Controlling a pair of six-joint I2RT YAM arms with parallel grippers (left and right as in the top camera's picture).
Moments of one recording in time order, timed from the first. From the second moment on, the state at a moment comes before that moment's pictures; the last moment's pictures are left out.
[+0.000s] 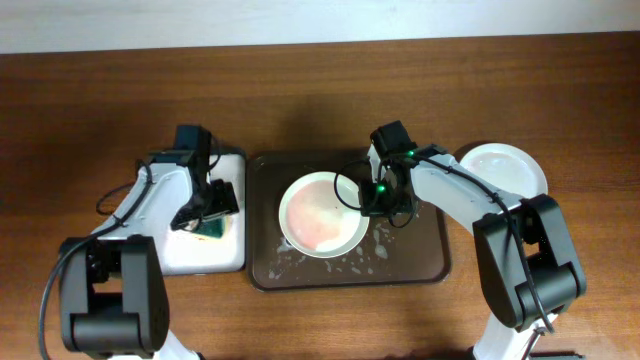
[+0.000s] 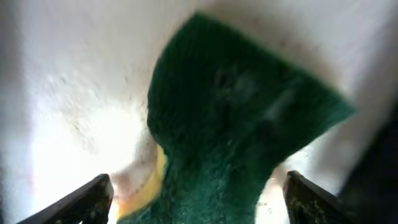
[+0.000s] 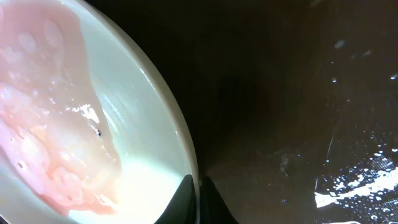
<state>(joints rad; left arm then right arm) -0.05 1.80 1.15 -0.84 -0.08 -0.31 0.35 1.91 1.18 -0.68 -0.30 0.31</state>
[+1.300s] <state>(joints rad) -0.05 1.77 1.11 -0.84 -0.06 -0.34 0.35 1.91 1.18 -0.68 -0.29 0.31</state>
